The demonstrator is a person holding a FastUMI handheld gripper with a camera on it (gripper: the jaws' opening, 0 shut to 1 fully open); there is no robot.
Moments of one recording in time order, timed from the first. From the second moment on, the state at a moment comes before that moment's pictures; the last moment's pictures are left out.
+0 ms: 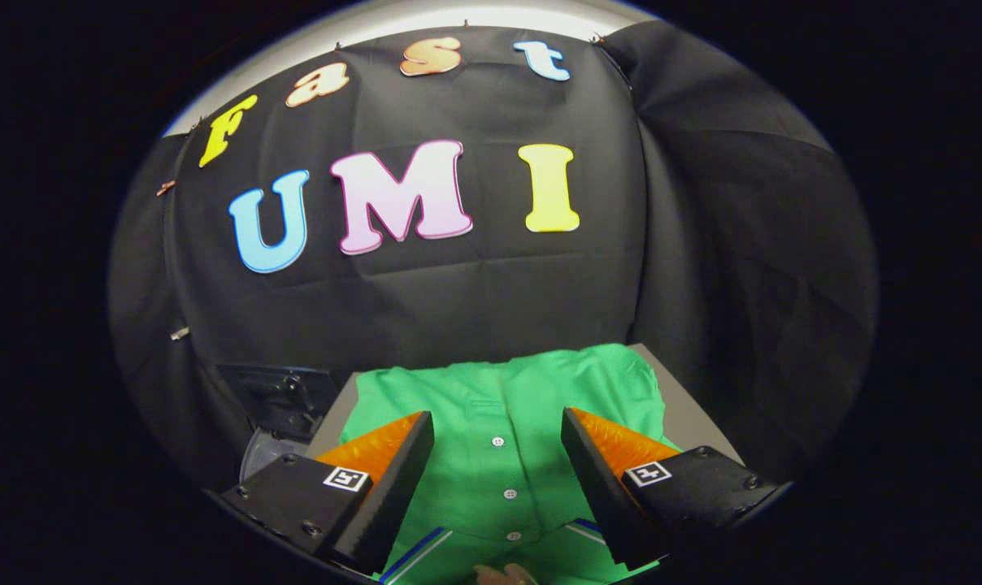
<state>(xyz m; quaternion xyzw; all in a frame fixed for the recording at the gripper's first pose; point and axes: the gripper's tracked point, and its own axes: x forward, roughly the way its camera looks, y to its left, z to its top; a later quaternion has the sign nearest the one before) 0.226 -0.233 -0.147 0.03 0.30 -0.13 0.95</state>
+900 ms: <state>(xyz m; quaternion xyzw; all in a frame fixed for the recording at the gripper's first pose) 0.231 -0.245 -0.189 0.01 0.42 -0.16 0.89</state>
